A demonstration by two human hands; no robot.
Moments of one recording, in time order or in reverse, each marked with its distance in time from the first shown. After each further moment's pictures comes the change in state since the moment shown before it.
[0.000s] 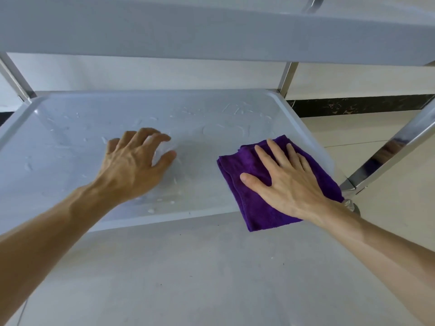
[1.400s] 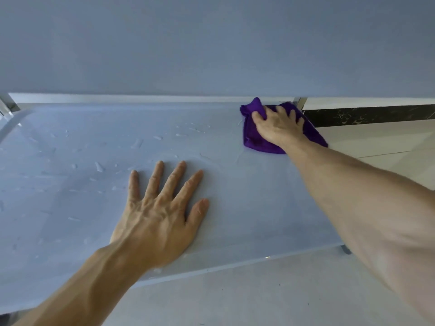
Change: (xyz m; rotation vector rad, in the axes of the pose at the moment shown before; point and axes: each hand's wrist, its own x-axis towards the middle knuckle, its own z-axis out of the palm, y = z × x) left_hand -0.010 0.011 0.037 0.125 -0.236 0.025; right_hand 0.220 0.002 -0.008 0.093 0.042 0.338
